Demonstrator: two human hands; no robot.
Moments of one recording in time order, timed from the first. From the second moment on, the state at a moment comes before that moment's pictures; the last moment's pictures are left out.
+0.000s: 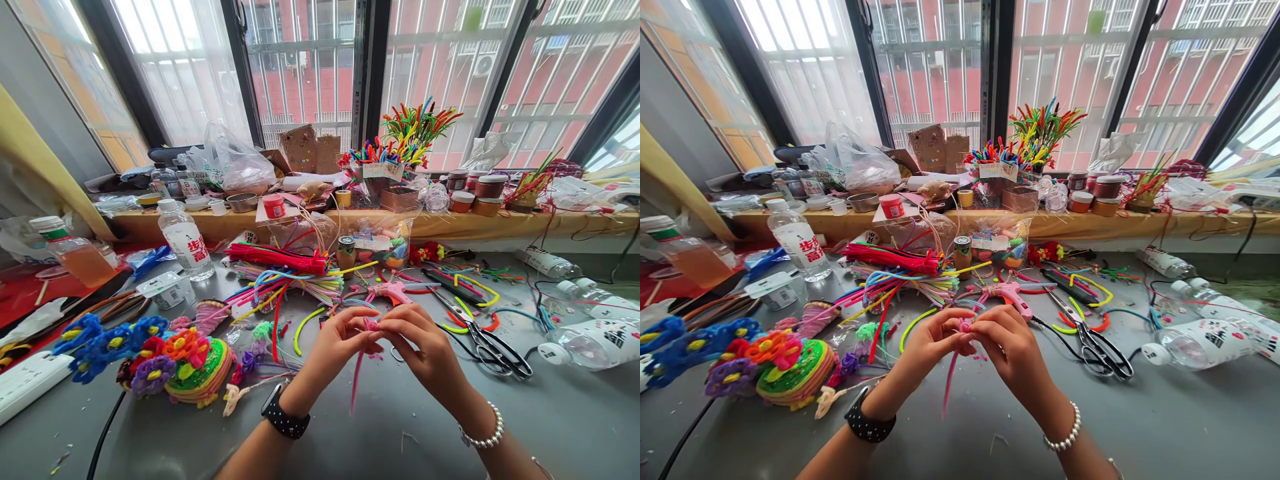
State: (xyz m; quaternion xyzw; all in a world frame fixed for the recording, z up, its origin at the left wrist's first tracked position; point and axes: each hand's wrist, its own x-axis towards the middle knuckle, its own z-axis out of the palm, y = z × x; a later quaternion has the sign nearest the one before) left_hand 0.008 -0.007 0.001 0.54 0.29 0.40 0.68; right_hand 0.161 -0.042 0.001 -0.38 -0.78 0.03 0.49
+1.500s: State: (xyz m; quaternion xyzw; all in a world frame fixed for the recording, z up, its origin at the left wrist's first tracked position) left_hand 0.004 -0.010 0.006 0.52 0.29 0.40 0.70; right_hand 0.151 -0.046 -0.010 -0.40 -0.75 -0.11 0.52
